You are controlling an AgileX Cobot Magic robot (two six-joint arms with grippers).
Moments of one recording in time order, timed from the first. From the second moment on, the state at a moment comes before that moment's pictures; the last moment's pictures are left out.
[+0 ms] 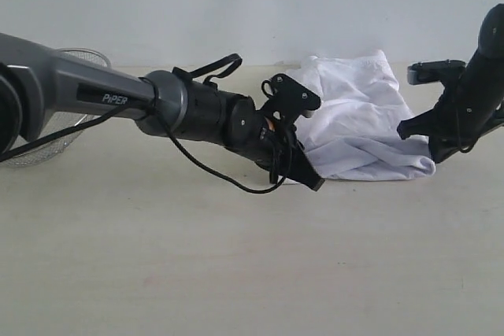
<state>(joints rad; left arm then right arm) -0.67 2.33 -1.54 -0.27 0.17 0.43 -0.16 2.14 -1.46 0.14 0.79 -0.30</state>
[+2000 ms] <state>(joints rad) -0.60 2.24 -1.71 -0.64 0.65 0.89 -0.11 2.05 -1.62 0.29 0.66 -0.41</state>
